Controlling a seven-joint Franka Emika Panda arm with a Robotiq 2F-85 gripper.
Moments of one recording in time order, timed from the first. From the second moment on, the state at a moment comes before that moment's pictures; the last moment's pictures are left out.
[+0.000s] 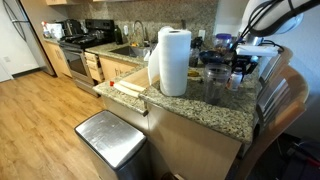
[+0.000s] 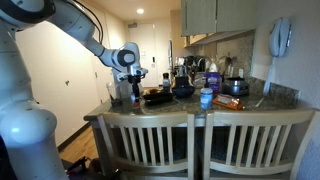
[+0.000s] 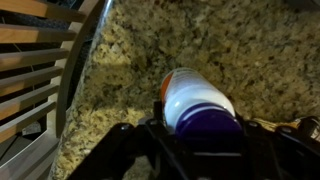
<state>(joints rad) -0.11 -0.05 -0.02 -2.26 0.04 2.23 0.65</state>
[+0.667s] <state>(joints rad) -0.11 -0.09 -0.07 -2.22 0.01 2.17 0.68</state>
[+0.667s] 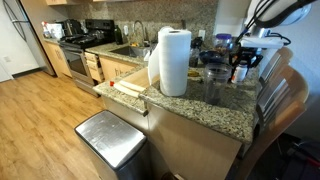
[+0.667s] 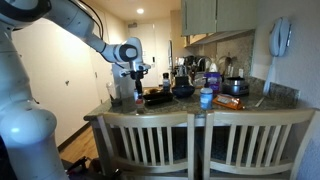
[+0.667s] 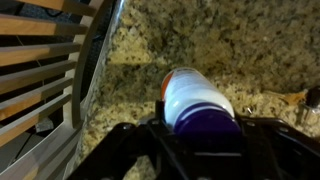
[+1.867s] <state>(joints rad) -0.17 -0.04 -0.11 -1.74 -0.03 2.07 0.74</state>
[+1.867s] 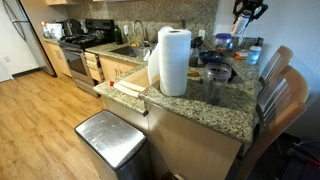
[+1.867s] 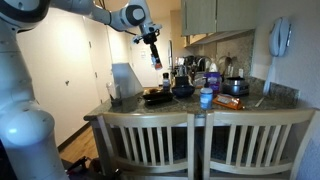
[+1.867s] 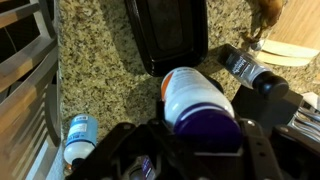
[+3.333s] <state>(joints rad) -0.17 0.38 -0.19 -1.28 0.14 1.90 0.65</state>
